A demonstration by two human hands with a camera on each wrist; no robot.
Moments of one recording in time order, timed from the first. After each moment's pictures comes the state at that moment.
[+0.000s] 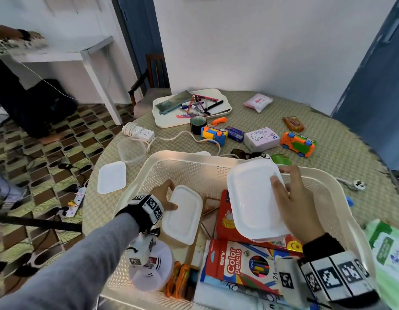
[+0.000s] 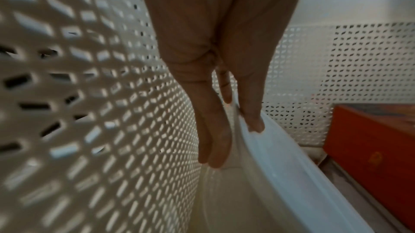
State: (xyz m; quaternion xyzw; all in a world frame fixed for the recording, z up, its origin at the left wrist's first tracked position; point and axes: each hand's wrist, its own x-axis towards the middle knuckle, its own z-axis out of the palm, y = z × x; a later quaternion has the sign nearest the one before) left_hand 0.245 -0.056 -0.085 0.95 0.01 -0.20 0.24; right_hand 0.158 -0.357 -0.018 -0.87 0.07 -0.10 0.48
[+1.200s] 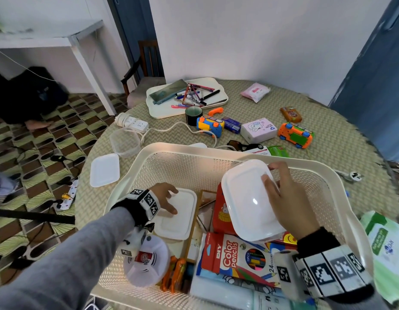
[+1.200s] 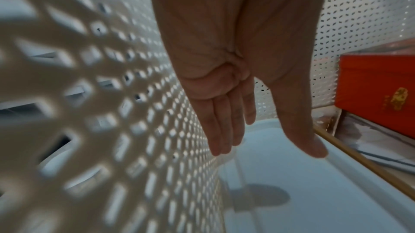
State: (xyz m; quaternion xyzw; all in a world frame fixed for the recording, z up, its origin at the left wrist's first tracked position) left_hand 0.262 -0.051 -0.116 0.94 -0.04 -0.28 0.17; right_hand 0.164 -0.357 -0.029 -0.91 0.04 -0.06 0.40
